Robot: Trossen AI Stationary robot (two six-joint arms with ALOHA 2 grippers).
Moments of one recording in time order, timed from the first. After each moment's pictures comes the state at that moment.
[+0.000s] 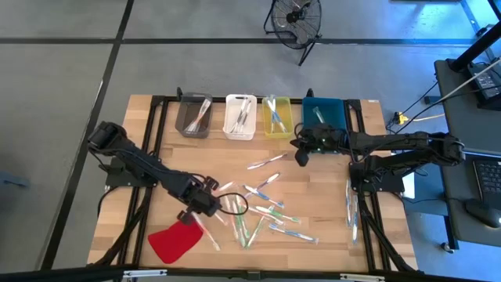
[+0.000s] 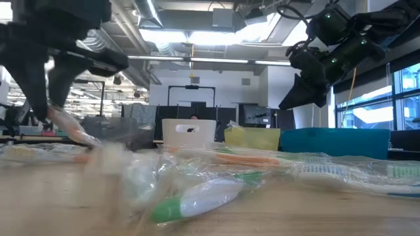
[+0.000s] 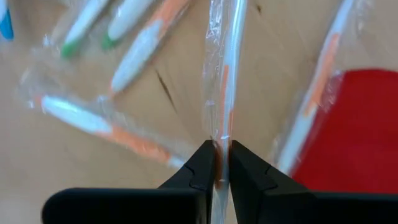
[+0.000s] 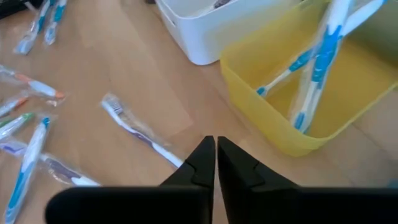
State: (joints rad) left arm -0.46 1.56 0.97 -0.76 -0.05 0.08; right arm -0.24 1.13 0.48 0.01 0.10 0.28
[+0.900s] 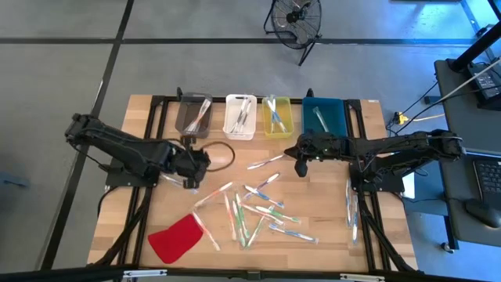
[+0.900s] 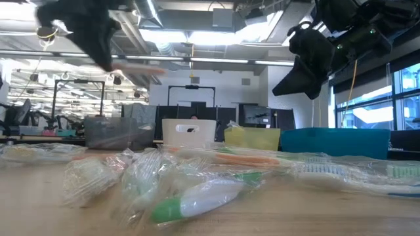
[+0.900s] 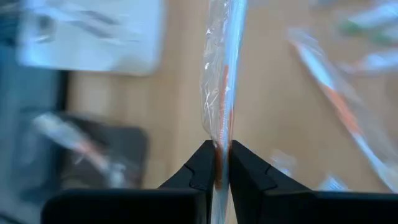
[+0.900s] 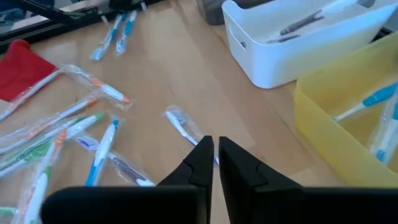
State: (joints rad) left arm -0.26 1.23 1.02 -1.07 -0.50 -0.28; right arm -0.08 1.13 0.48 0.12 0.10 0.28
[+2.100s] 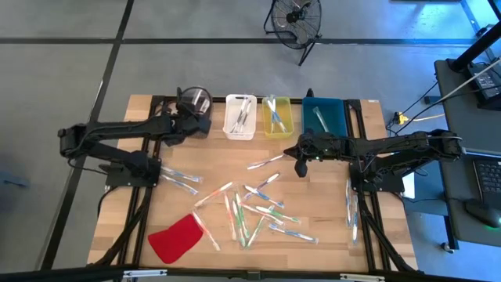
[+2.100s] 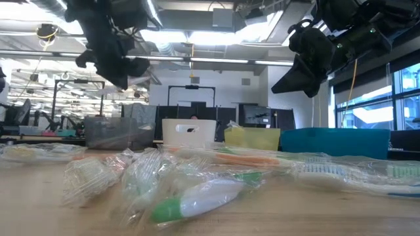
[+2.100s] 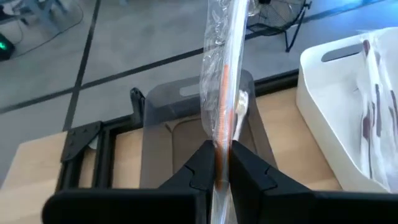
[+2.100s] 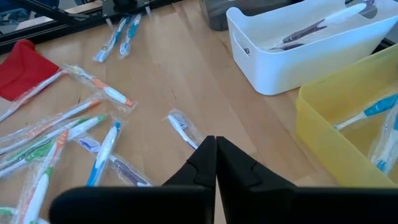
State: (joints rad) left arm 0.33 1.16 0.78 -0.66 -0.88 -0.75; right arm -0.08 1.13 0.48 0.14 0.10 0.25
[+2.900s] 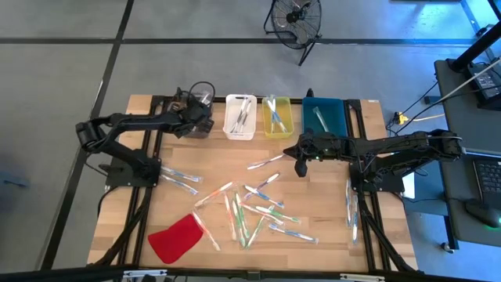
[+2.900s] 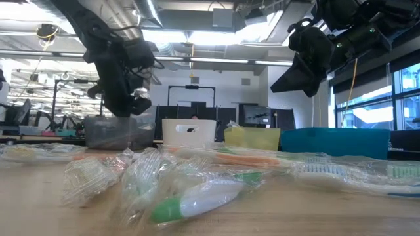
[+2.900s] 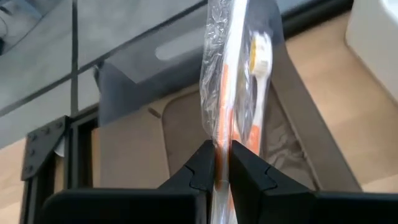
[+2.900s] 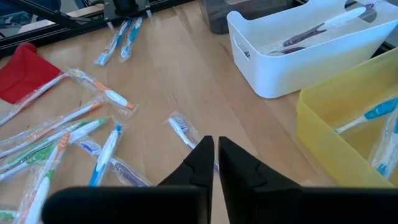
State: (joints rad) left arm 0.59 1.39 0.68 -0.31 -0.66 -0.40; right arm -0.08 1.13 0.48 0.15 0.10 0.25
